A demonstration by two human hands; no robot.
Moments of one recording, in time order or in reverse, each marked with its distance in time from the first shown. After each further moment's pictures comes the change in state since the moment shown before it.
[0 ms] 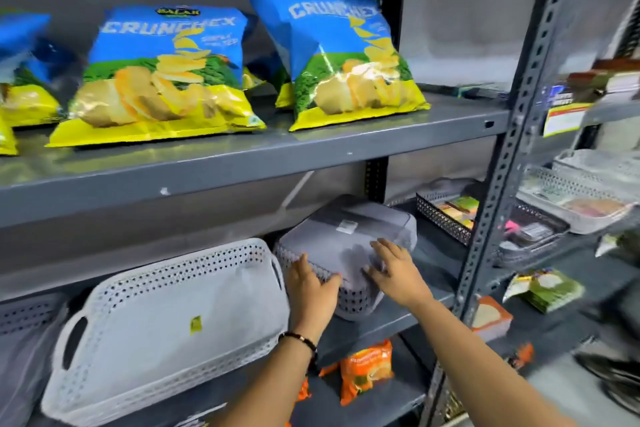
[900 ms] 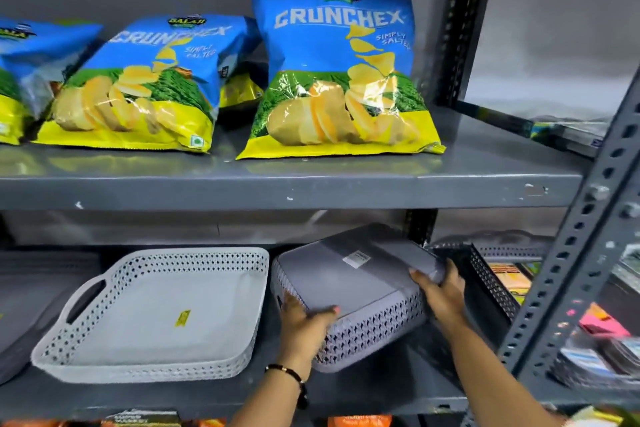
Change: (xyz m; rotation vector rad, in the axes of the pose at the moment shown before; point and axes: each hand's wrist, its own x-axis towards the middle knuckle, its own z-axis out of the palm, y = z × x) left_hand 0.030 0.012 0.069 -0.440 0.234 -0.304; right_hand 0.135 0.115 -0.013 0.671 0.054 0.352
